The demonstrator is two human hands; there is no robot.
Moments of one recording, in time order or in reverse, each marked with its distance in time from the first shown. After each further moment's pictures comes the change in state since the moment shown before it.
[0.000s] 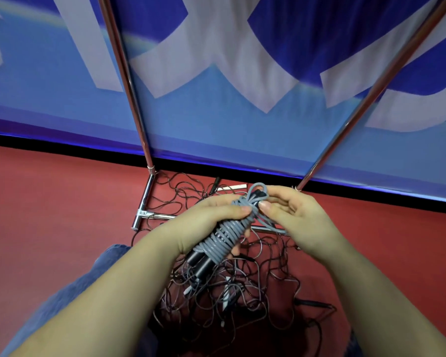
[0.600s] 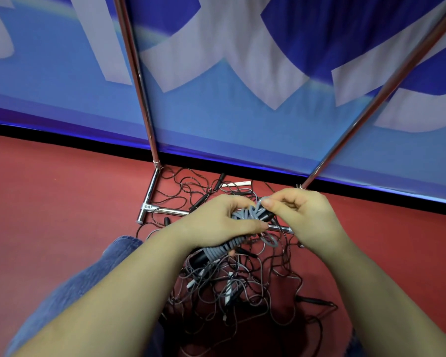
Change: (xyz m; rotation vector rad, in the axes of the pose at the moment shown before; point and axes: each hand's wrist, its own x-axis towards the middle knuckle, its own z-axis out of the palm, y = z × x) left_hand -0.004 -0.003 0.002 0.536 0.109 0.067; right_hand -0.001 0.000 0.006 -0.271 0.146 -0.022
